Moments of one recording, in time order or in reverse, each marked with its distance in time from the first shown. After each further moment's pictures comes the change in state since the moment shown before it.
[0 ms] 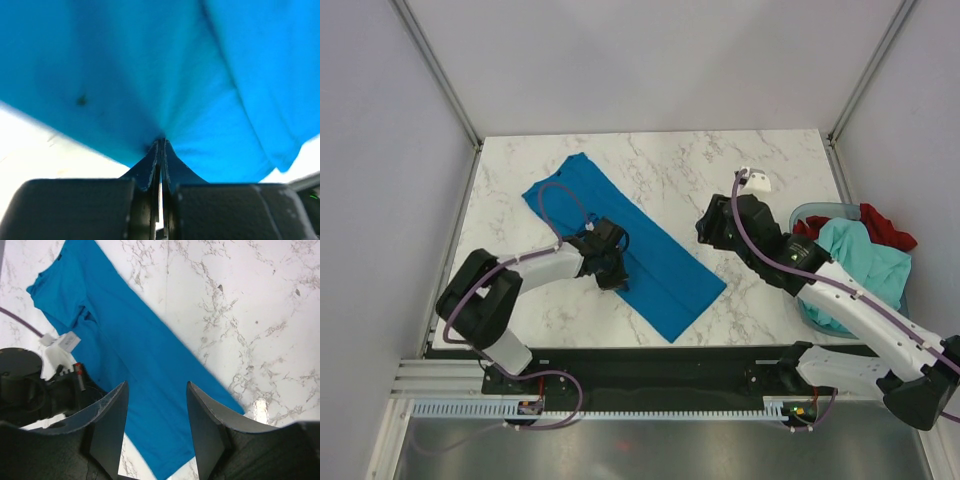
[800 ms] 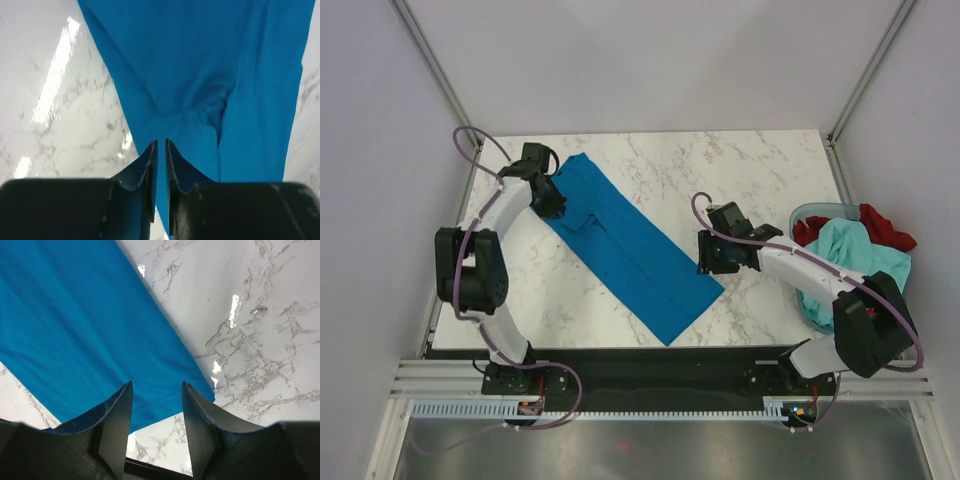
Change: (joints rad) left arm 0.515 0.081 0.484 -0.395 -0.183 0.188; right arm -0.206 0.326 -0.204 0.037 -0.431 -0.202
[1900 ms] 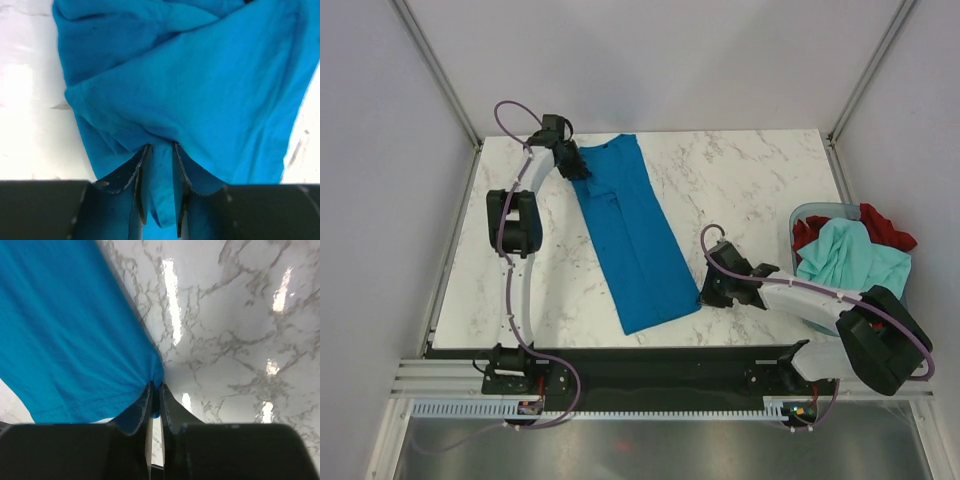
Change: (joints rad) left arm 0.048 0.809 0.912 0.027 0.247 0.159; right arm 0.093 -0.088 -0.331 0.240 0.017 0.390
